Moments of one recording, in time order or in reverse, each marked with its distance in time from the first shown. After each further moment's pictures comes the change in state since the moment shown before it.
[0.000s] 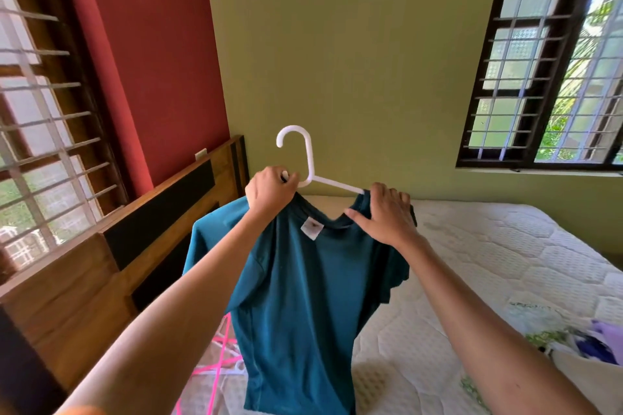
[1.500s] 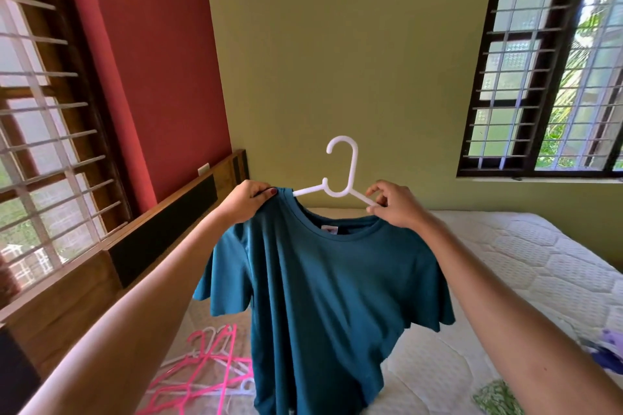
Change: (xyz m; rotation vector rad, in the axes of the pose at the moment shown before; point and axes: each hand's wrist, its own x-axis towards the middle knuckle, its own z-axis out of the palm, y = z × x) left_hand 0.032 -0.059 -0.043 -0.153 -0.396 0.252; right_hand 0.028 0.014 -0.033 0.553 -0.120 0.019
